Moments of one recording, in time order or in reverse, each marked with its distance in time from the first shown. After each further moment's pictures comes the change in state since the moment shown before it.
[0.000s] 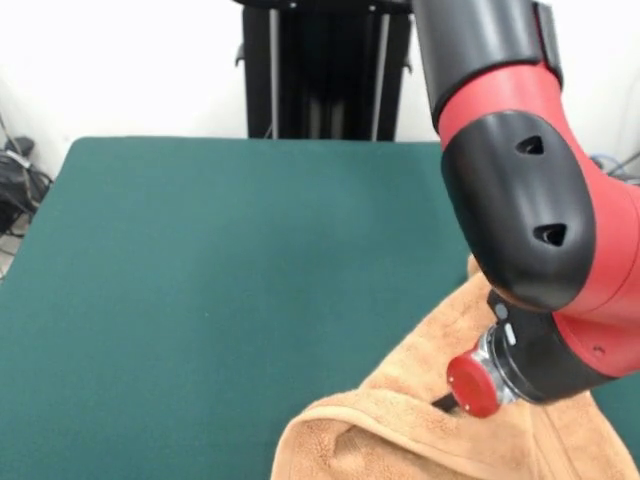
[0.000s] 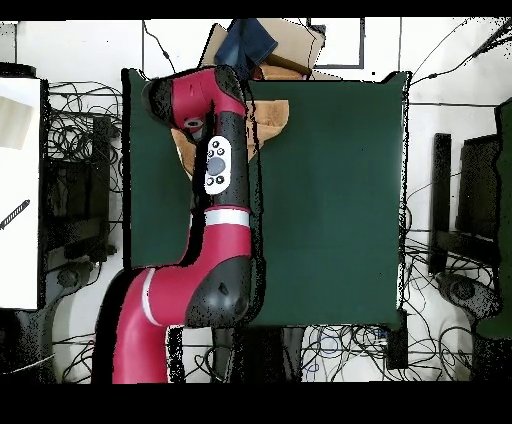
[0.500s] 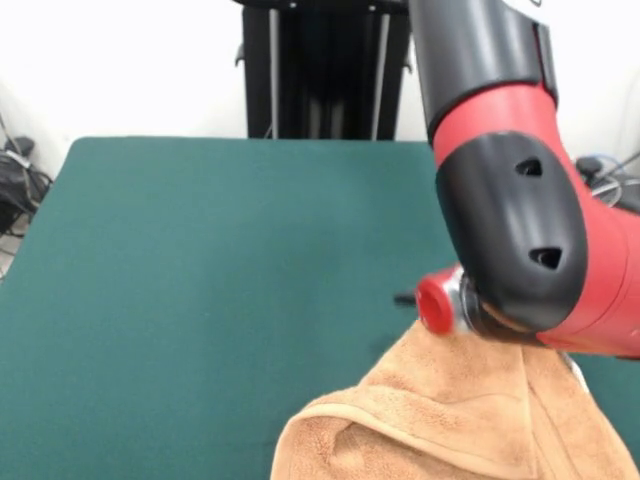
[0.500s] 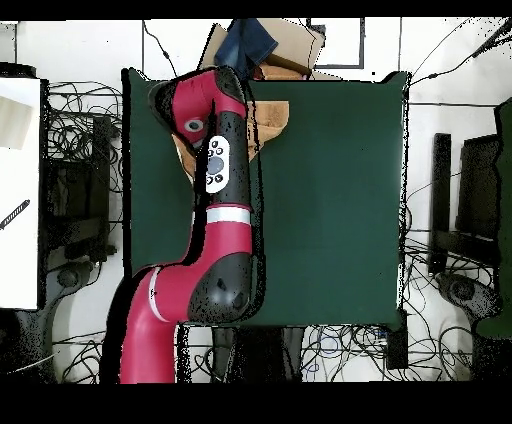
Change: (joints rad) arm -0.036 0.104 -0.149 -0.115 0.015 0.542 0.000
